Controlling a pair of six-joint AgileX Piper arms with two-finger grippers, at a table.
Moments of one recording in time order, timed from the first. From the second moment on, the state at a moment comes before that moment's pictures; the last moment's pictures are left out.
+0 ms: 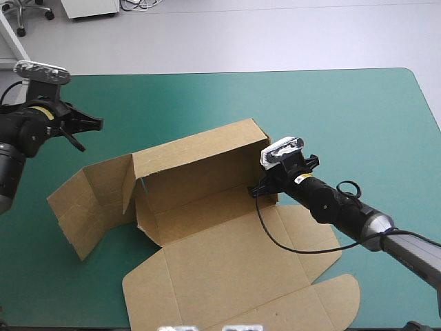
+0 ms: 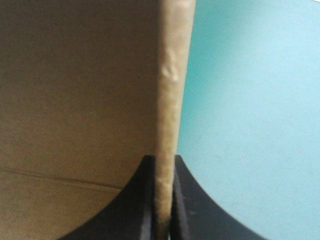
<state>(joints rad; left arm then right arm) 0.00 1.32 -1.40 0.10 0.81 0.11 0.58 1.42 -0.80 0.69 -0.09 -0.70</state>
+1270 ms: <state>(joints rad) 0.43 1.53 -1.40 -0.61 0.82 0.57 0.32 1.95 -1.91 0.20 1.24 -0.12</state>
